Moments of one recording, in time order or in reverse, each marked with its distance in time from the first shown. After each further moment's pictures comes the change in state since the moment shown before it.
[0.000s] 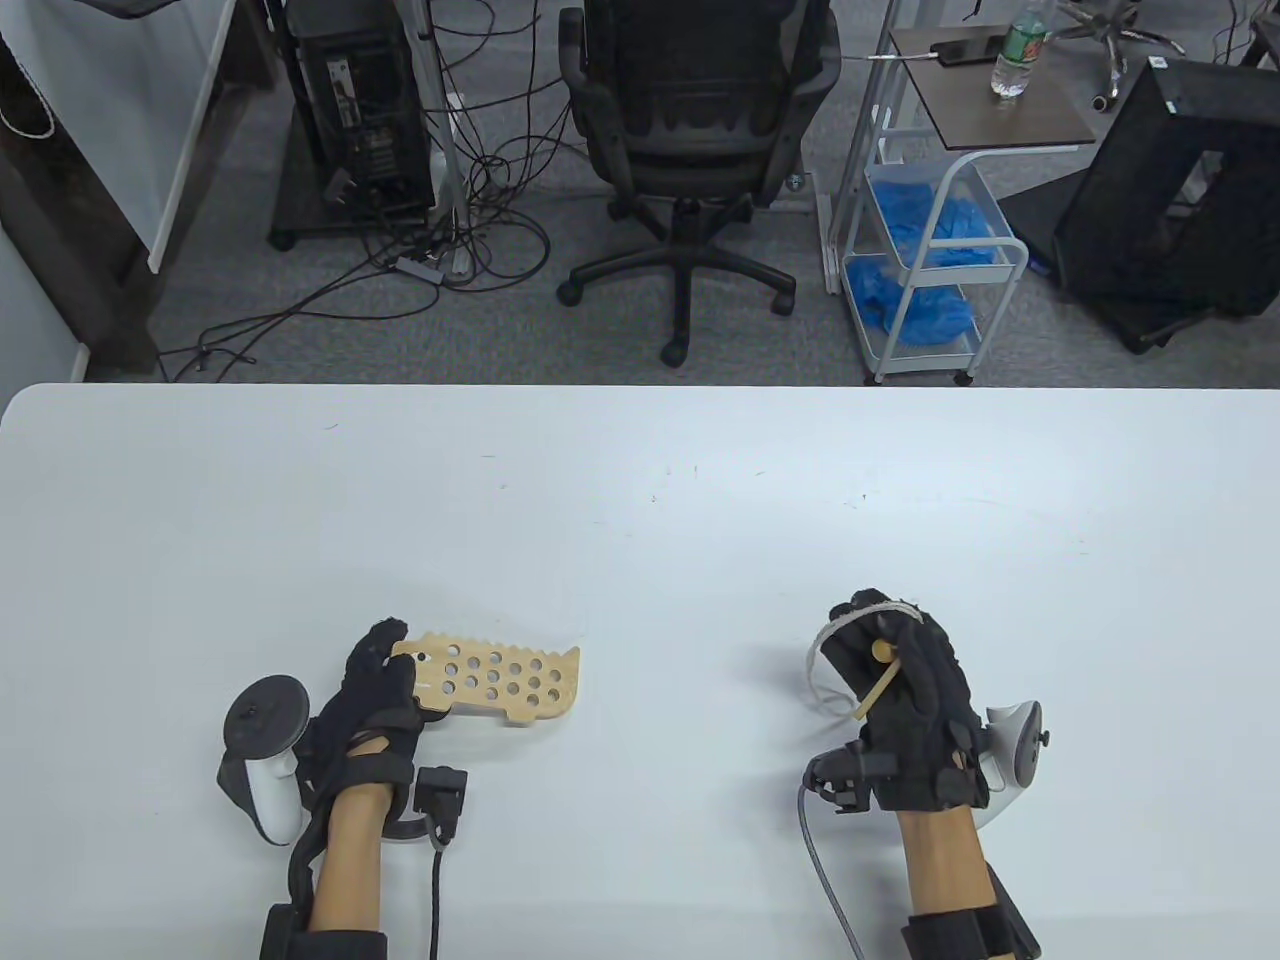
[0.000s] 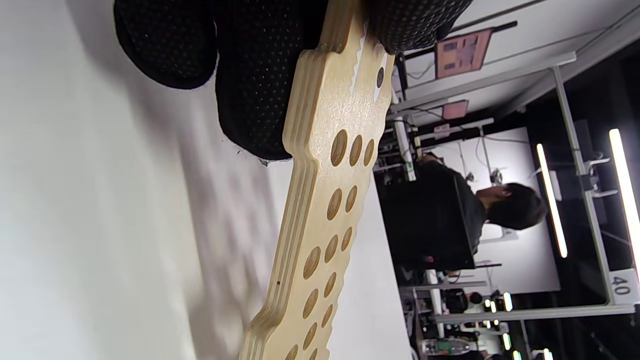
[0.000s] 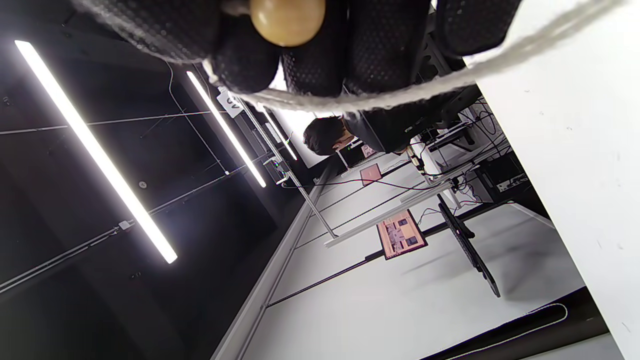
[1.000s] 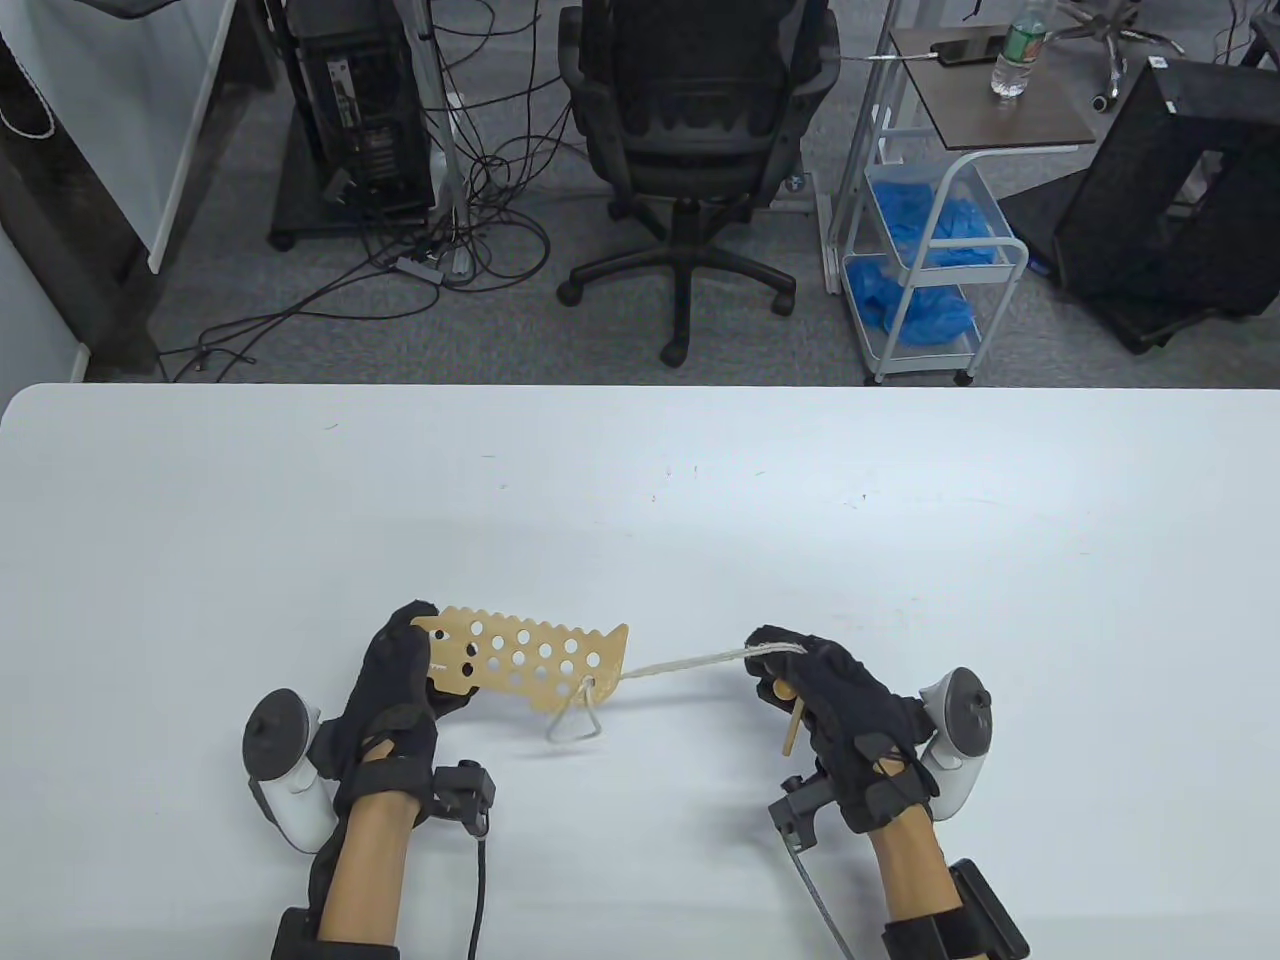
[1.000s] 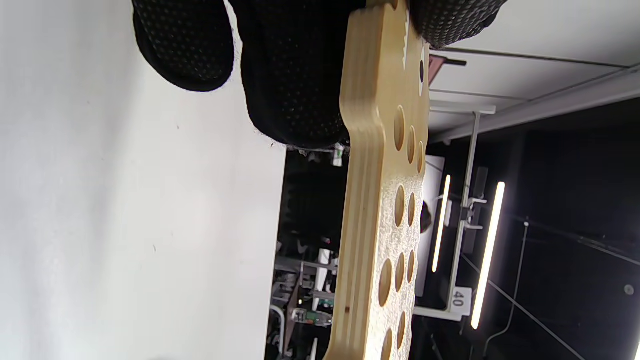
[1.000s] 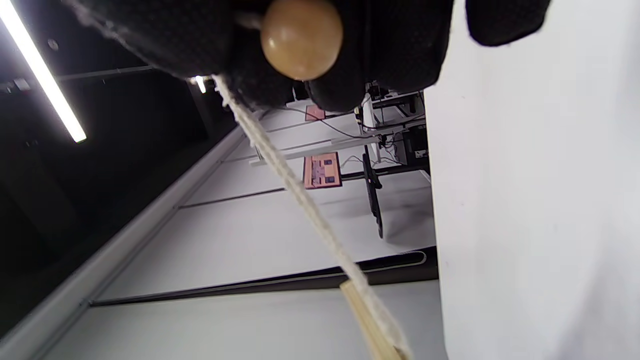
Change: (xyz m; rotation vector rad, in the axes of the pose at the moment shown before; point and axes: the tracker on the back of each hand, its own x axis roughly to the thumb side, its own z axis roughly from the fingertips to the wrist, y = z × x) left_hand 0.014 -0.019 0.013 -0.091 -0.162 0.398; right_hand -0.019 0.033 0.006 0.218 0.117 0.305
